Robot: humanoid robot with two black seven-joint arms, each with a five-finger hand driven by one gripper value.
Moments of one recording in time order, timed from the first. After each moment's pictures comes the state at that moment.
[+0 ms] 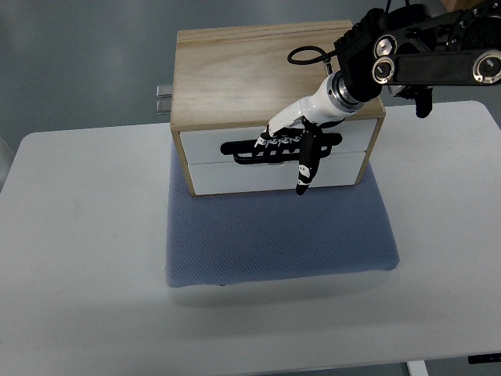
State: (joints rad) left arm 0.05 0.00 -0.31 -0.10 0.04 -0.03 -0.18; right arm 1.90 -0.33 -0.60 1.27 -0.39 0.49 -0.11
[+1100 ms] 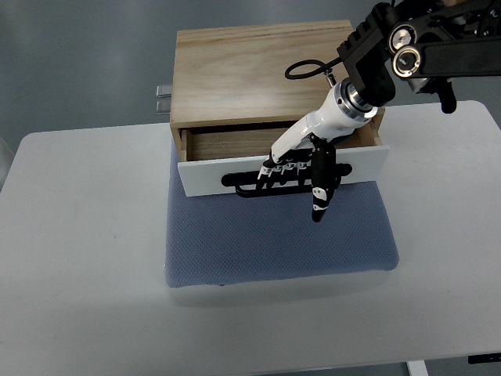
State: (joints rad) left arm 0.05 0.00 -0.31 -0.10 0.04 -0.03 -0.18; right arm 2.01 -0.40 -0.60 1.42 -0.38 0.61 -0.08
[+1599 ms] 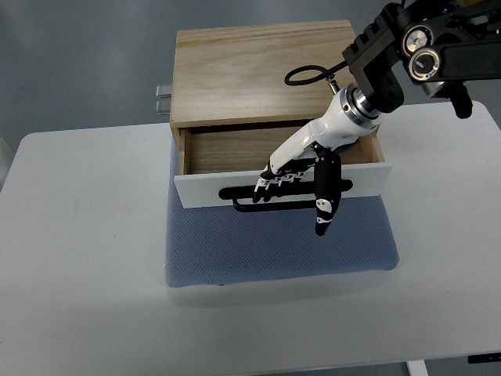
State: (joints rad) left arm 0.05 0.00 -0.31 -0.10 0.04 -0.03 -0.18; right arm 2.04 -0.45 -0.59 1.51 -0.38 0.61 -0.06
